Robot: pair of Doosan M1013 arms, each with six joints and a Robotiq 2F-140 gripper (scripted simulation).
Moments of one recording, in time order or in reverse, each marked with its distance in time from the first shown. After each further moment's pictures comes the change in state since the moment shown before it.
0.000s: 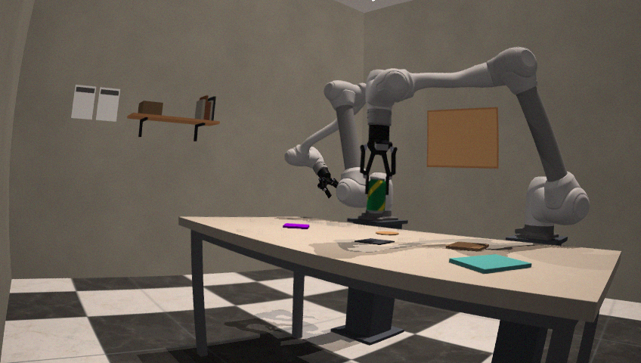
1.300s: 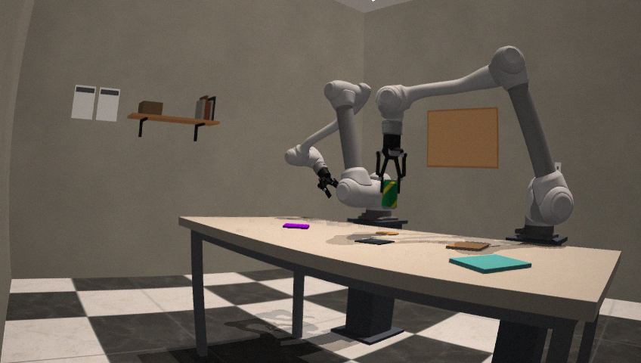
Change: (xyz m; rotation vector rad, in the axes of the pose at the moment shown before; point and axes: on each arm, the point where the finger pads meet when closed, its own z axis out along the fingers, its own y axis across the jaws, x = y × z) left arm -0.258 -0.096 -0.002 0.000 0.000 0.000; right arm 0.000 0.000 0.000 0.000 0.000 0.000
